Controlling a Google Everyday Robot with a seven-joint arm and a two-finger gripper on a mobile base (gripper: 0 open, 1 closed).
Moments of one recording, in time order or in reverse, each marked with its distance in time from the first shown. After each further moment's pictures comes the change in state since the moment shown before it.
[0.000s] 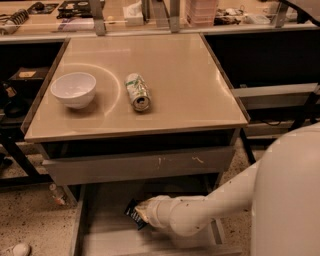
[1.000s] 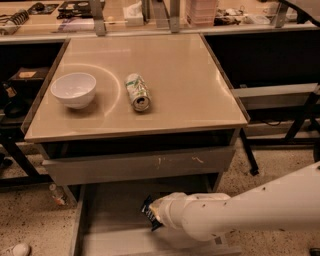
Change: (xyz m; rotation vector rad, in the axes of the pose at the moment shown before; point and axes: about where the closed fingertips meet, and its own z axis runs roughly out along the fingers) arm -0.013 -0.006 -0.097 0.128 0.083 0.059
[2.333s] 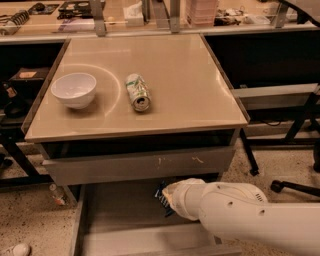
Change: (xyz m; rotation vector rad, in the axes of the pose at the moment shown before) arm -0.038 -0.024 -0.088 0.123 -0.027 -0.038
